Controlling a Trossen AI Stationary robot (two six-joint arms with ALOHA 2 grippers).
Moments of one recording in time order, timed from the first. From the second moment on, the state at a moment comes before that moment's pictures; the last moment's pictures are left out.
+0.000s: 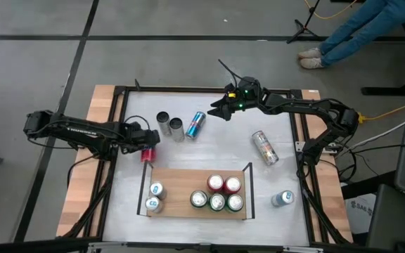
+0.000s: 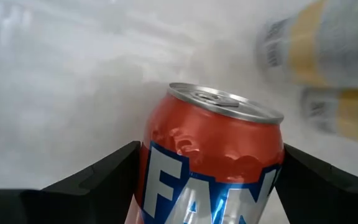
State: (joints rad) left arm 0.05 1.03 0.51 -0.74 -0.27 -1.81; right arm -0.50 1.58 0.98 0.24 -0.53 0.47
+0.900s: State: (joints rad) left arm 0.04 1.03 0.51 -0.47 -0.69 -1.35; right arm -0.50 1.58 0.98 0.24 -0.53 0.47
